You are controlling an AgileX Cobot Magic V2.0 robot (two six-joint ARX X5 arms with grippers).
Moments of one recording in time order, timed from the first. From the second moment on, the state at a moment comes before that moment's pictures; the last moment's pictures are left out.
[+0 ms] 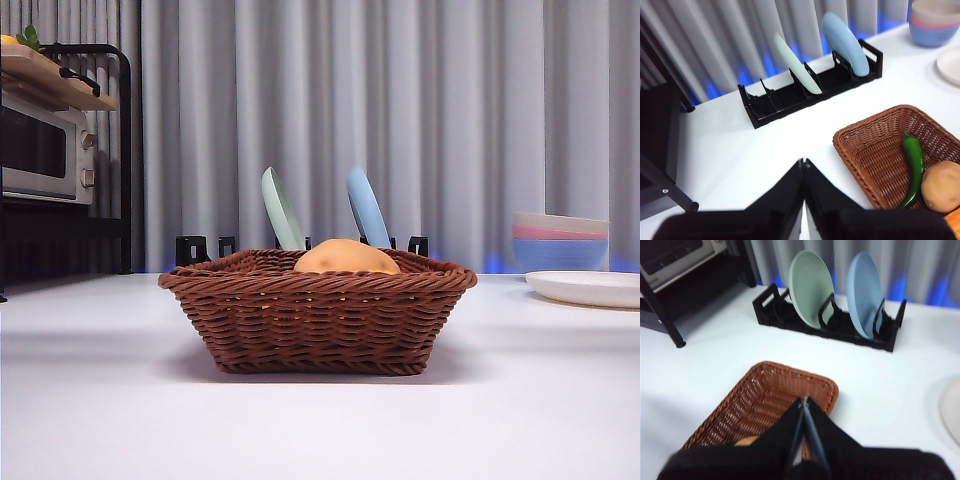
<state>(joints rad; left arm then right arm) -0.52 0.81 1.05 -0.57 -0.25 0.10 0.46 0.91 1.00 -0.41 -0.01 0.05</state>
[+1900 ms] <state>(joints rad) 0.02 0.12 0.18 -0.13 0.06 0.18 0.63 0.69 0.65 -0.28 0.19 0.16</state>
